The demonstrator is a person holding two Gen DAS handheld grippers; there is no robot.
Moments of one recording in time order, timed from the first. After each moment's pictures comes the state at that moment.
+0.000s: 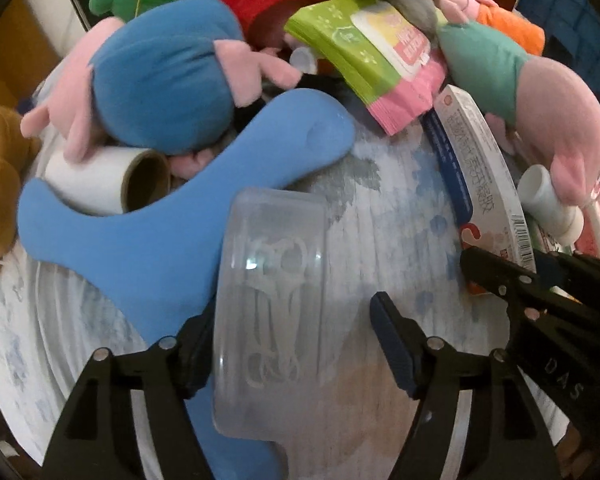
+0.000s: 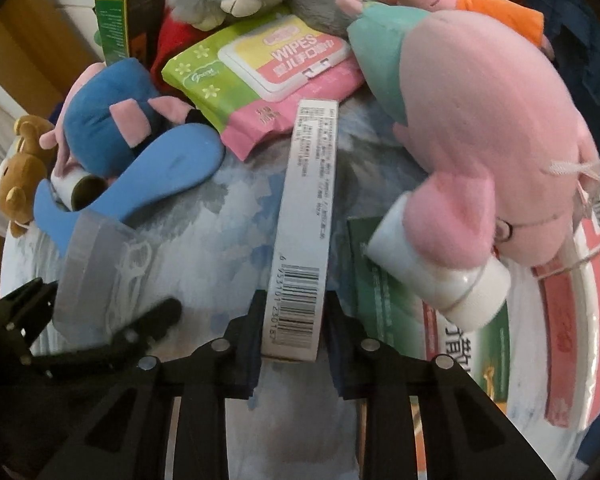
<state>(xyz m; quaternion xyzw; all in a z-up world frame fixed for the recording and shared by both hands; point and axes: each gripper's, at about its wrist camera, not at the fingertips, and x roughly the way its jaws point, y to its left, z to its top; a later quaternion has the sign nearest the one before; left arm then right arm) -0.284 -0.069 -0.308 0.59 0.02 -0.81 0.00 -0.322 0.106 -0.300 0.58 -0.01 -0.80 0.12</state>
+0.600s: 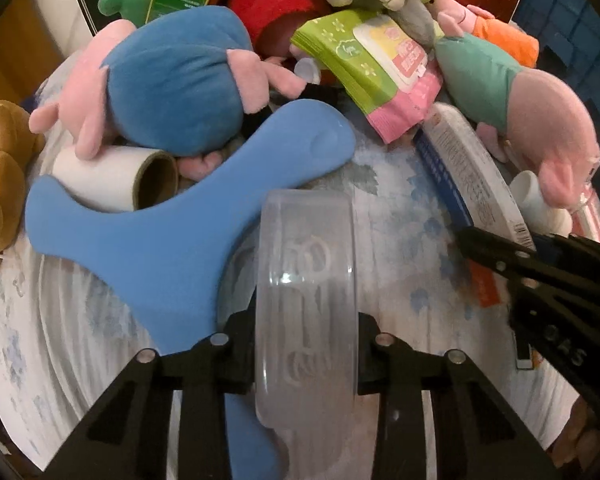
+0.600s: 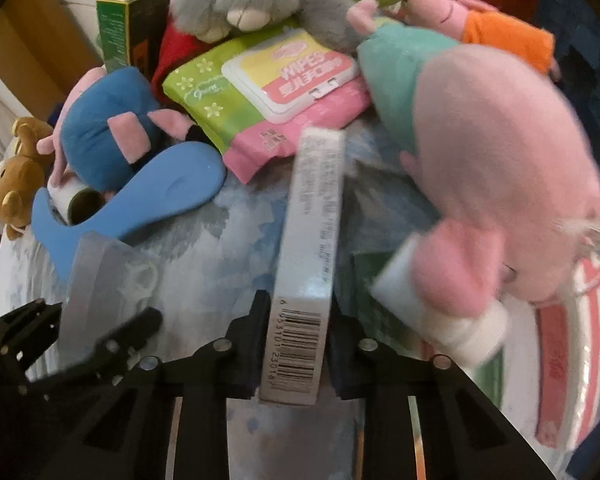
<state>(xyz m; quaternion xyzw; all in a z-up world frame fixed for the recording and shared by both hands) -0.258 -0.091 -0.289 0.58 0.03 -0.82 -0.01 -0.329 0.114 -0.290 0.56 0.01 -0.82 0.12</state>
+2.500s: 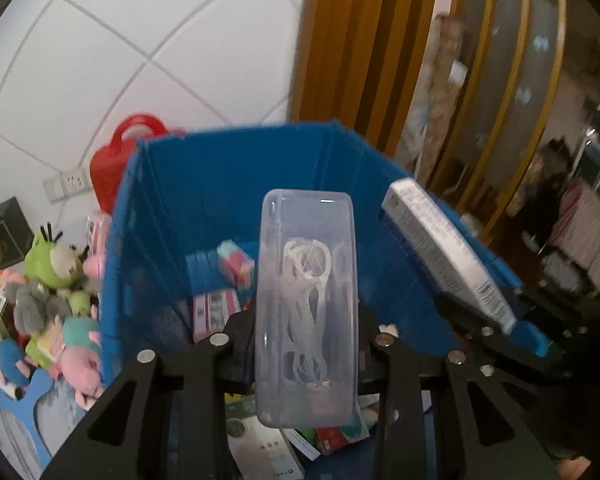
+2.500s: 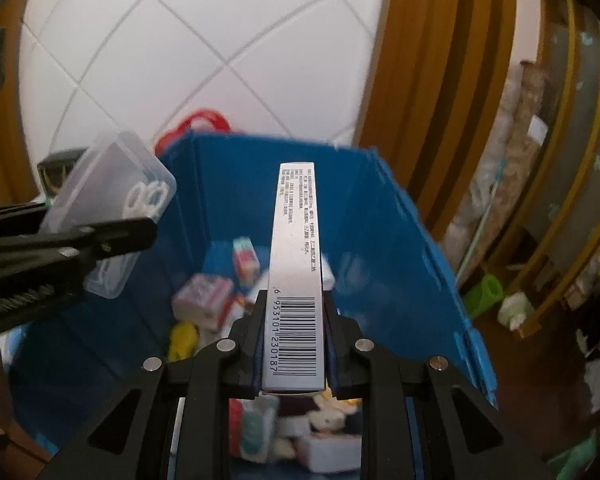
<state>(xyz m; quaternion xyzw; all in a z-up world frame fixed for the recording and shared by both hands) -0.258 0.418 0.006 0.37 -0.01 -0.90 -0.21 -0.191 0.545 0.028 0.35 0.07 -0.93 -0.03</state>
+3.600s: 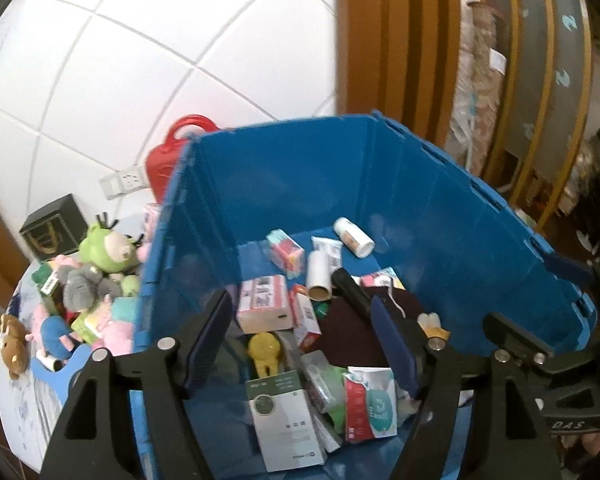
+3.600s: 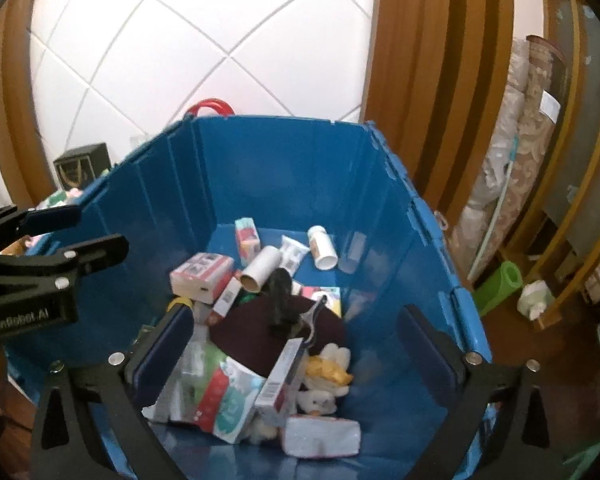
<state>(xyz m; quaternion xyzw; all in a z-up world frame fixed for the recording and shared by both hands) -0.211 0.421 0.002 0.35 -0.04 -0.93 -0.09 -0.166 0.602 0.006 0.35 0.04 -0.94 0.02</state>
